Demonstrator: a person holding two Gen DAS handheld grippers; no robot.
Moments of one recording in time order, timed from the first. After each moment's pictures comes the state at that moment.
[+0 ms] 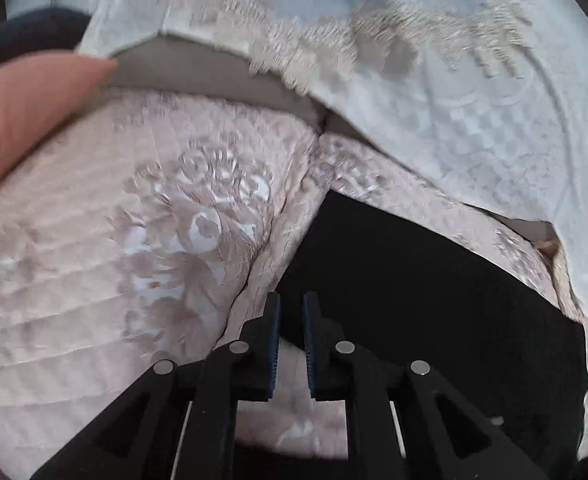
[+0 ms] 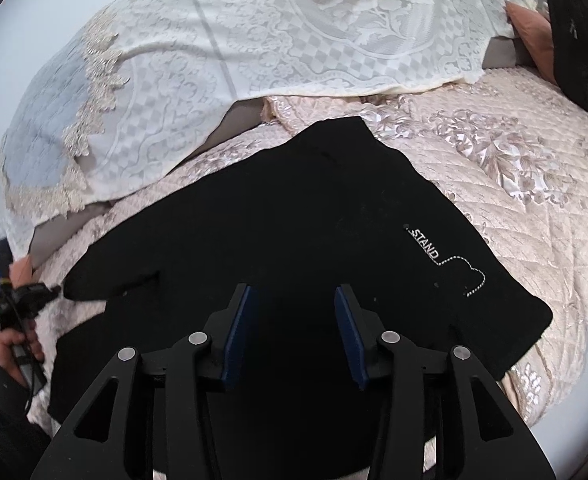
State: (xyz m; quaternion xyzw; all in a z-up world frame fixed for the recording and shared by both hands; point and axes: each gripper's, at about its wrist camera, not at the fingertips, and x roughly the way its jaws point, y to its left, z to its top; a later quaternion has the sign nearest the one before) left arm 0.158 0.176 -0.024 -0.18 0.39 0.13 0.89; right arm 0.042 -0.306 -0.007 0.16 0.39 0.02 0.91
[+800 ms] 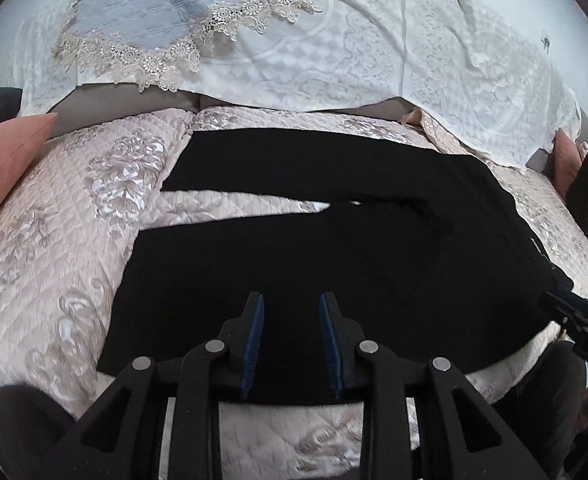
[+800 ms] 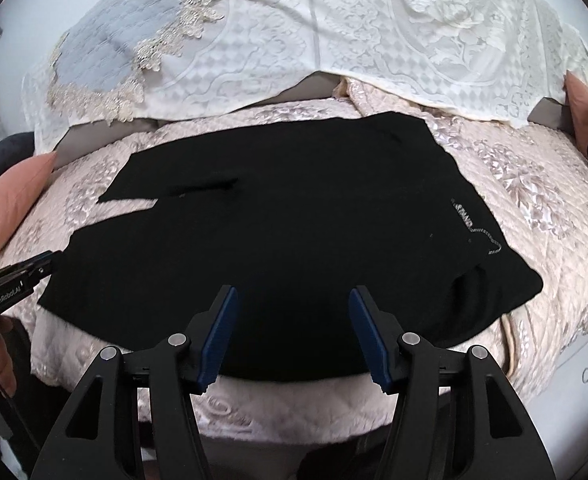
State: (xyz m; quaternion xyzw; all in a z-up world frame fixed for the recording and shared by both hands) left arm -0.012 0.033 0.008 -0.05 0.42 -0.02 0.91; right arm -0.023 -0.235 0.001 0.03 0.41 0.09 0.91
